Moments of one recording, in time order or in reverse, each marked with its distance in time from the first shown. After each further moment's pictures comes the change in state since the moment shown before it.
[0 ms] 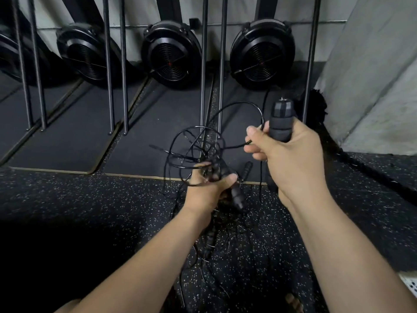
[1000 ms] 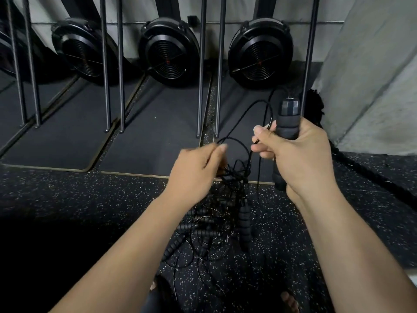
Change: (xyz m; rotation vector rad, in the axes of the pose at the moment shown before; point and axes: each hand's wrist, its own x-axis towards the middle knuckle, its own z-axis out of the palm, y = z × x) left_hand -0.015 0.066 -0.015 0.985 -0.001 0.751; right_hand 0.006 -0.001 -0.014 -0.046 0.003 0.022
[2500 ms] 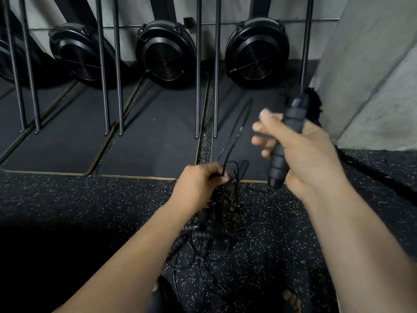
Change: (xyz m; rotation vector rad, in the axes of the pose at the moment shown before) left_hand -0.007 -0.032 0.039 0.011 -0.169 -0.110; right_hand 0.006 -0.006 -0.010 0.300 -0.055 0.219
